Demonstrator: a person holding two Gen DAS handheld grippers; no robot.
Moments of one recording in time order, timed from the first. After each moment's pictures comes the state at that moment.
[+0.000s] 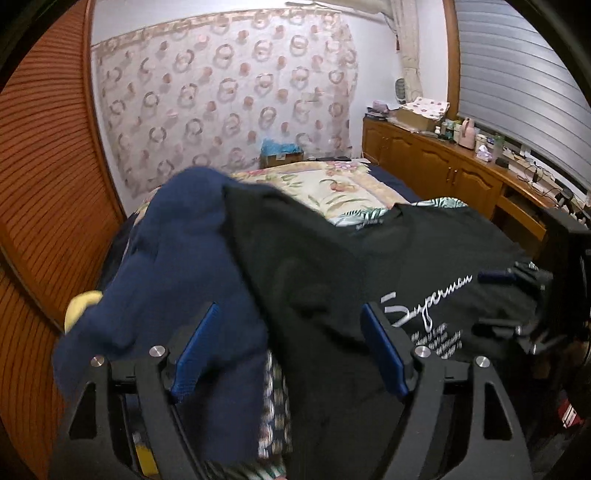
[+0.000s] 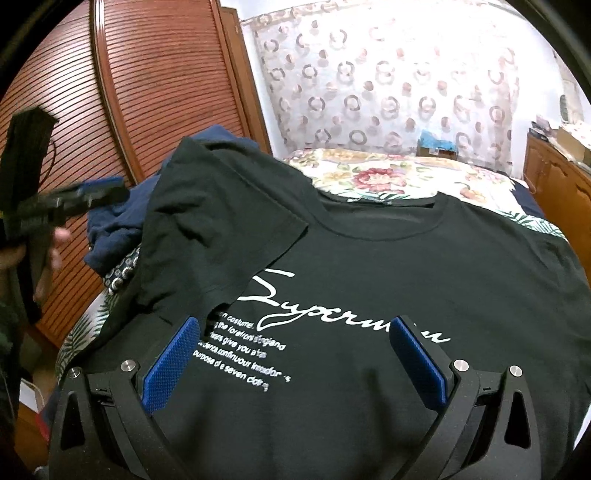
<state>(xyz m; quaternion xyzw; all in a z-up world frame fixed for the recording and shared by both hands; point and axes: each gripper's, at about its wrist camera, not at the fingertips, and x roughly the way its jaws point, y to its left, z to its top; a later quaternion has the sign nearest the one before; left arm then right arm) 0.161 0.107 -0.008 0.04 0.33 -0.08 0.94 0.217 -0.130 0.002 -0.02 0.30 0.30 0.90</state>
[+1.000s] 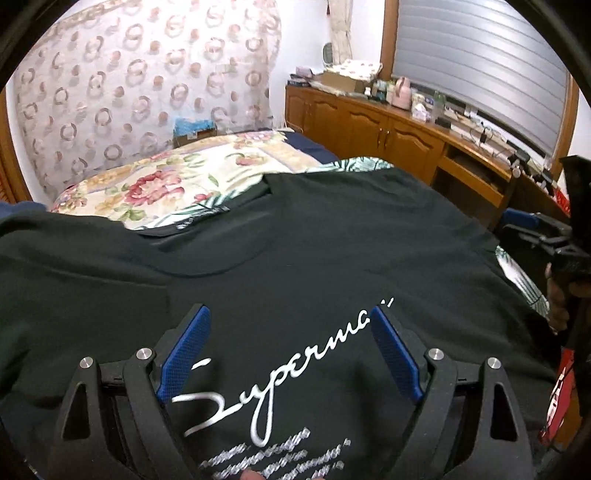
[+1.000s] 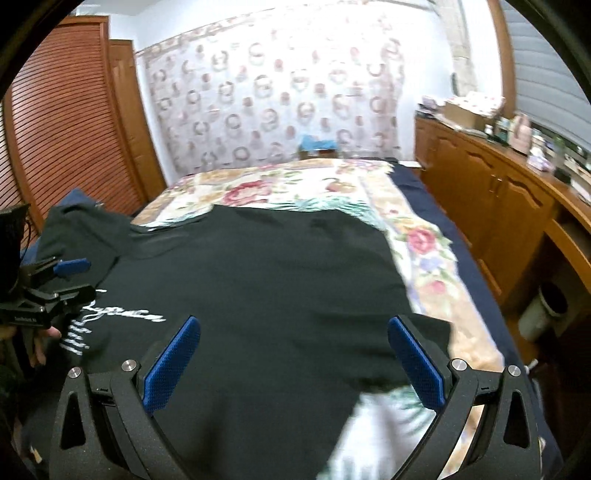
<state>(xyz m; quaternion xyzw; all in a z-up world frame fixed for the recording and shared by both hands) 0.251 -0.068 -0.063 0.06 0.38 -0.22 0.90 0.235 -0.348 0.012 0.03 0.30 0.10 0.95</state>
